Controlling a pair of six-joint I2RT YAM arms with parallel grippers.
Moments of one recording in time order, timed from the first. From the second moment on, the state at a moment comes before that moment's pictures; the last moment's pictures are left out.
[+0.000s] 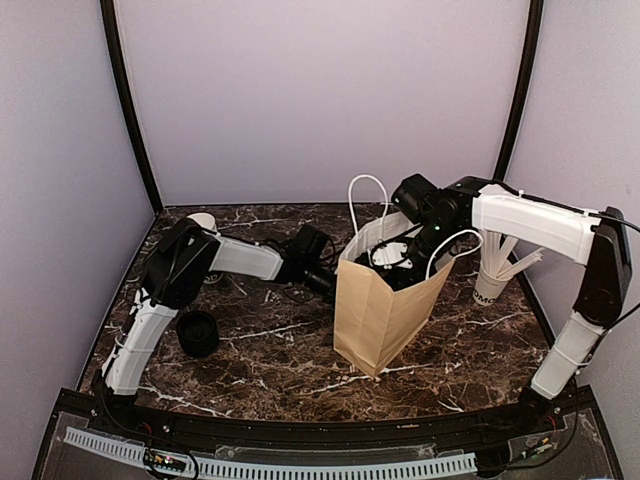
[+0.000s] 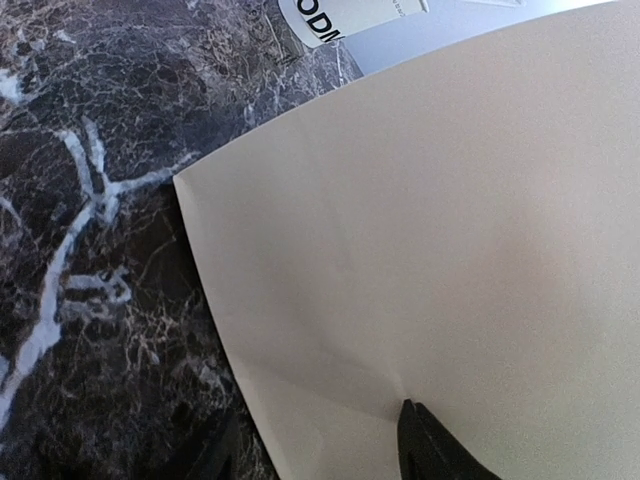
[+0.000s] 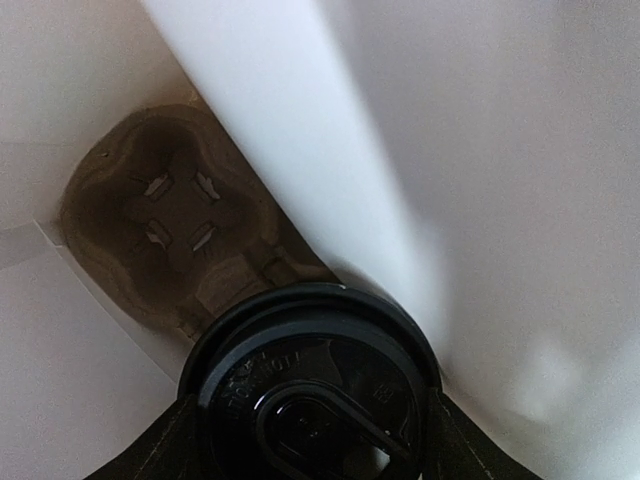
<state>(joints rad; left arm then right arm) -0.75 2.46 1.72 -0.02 1.08 -0.40 0.69 1.68 1.43 -1.04 -0.15 -0.98</state>
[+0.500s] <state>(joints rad) -0.73 2.31 1.55 -0.02 0.86 -0.42 0.68 1.68 1.41 -0.99 -0.18 -0.88</state>
